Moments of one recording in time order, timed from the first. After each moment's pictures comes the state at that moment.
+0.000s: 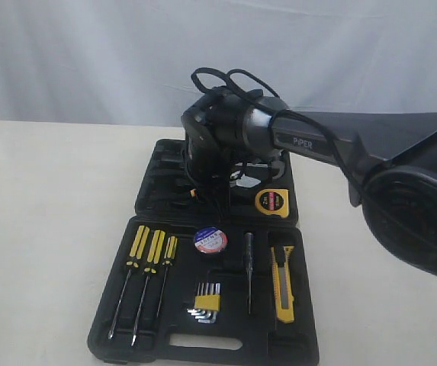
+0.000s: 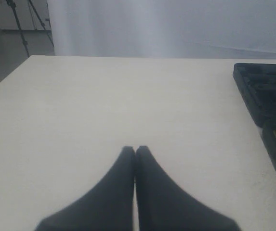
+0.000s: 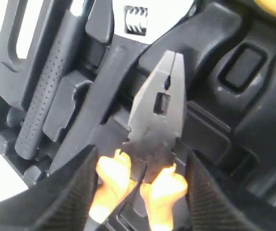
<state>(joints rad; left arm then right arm) 0.07 0.00 0.00 0.00 0.35 0.01 0.25 2.36 -1.92 -0.35 0.77 2.02</state>
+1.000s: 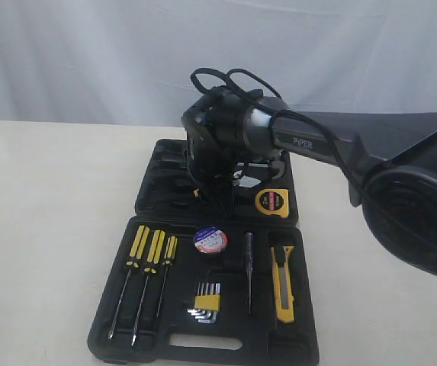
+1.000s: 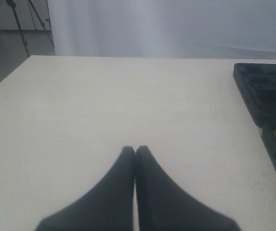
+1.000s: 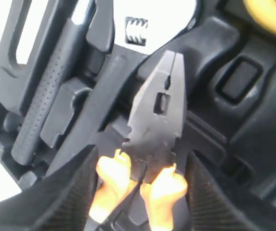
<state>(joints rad) 0.07 0.00 0.00 0.00 0.35 0.01 0.25 2.36 -1.92 -0.38 0.79 2.02</state>
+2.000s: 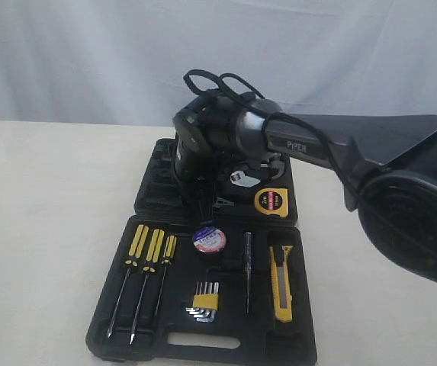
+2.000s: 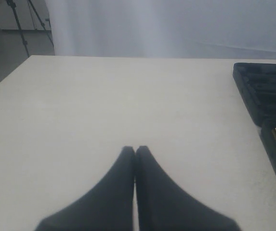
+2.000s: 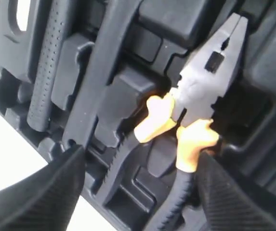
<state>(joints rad) 0.07 0.00 0.00 0.00 0.35 0.01 0.27 2.36 -1.92 -0.30 0.71 2.10</state>
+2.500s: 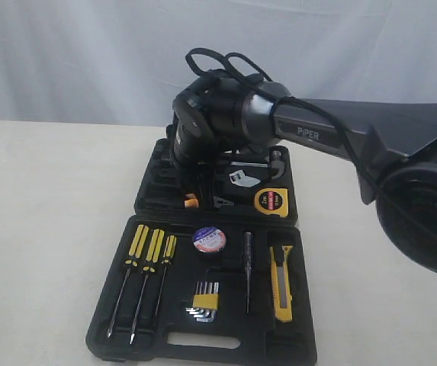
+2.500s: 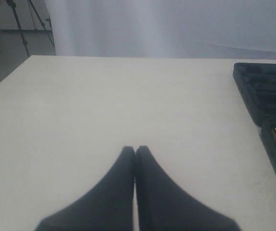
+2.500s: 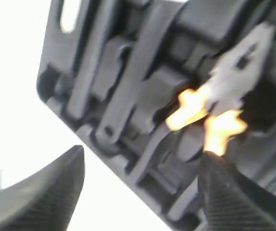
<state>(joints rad) 0.07 0.00 0.00 0.00 0.35 0.01 0.28 2.31 -1.92 -0.33 0.71 2.08</state>
